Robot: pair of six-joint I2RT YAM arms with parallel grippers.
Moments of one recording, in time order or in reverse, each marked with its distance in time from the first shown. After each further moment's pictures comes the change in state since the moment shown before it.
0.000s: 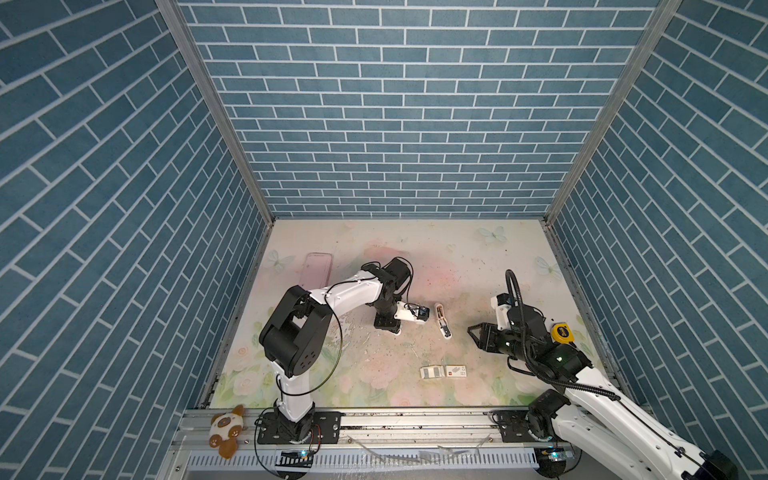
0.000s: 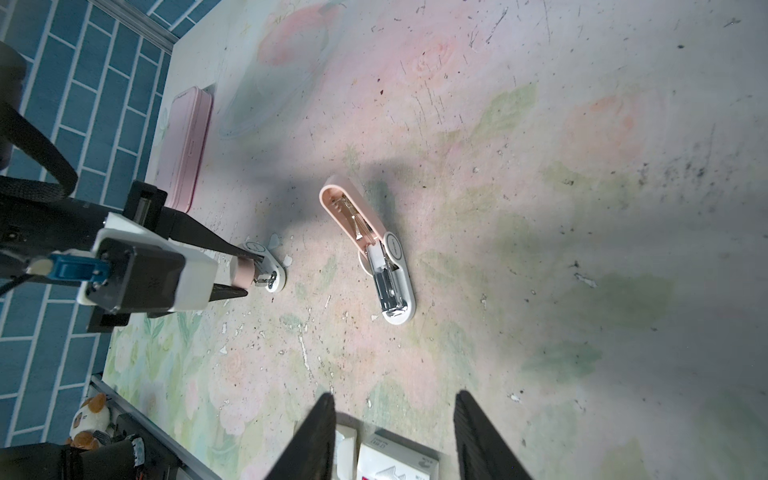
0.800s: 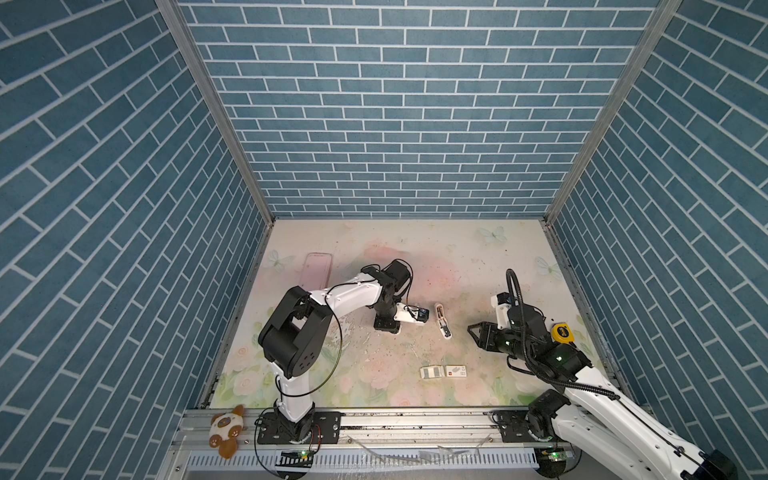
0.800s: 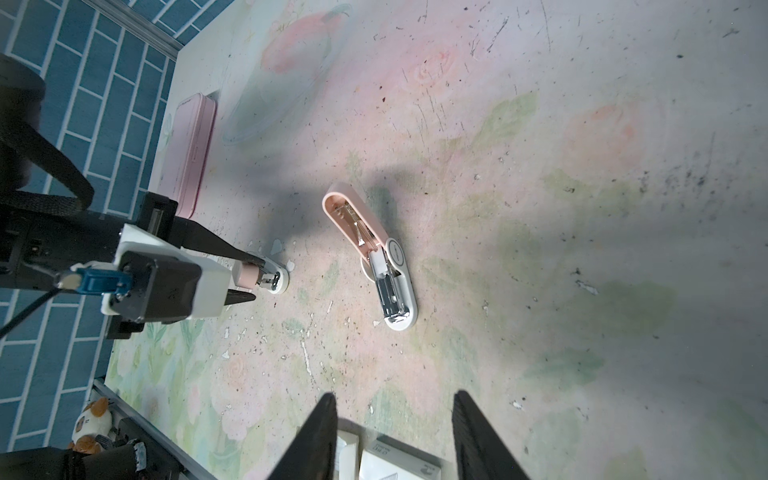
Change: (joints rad) left arm -0.005 -0.009 -0.031 0.043 -0.023 -0.003; right arm -0.003 0.002 0.000 0.015 0.000 0.000
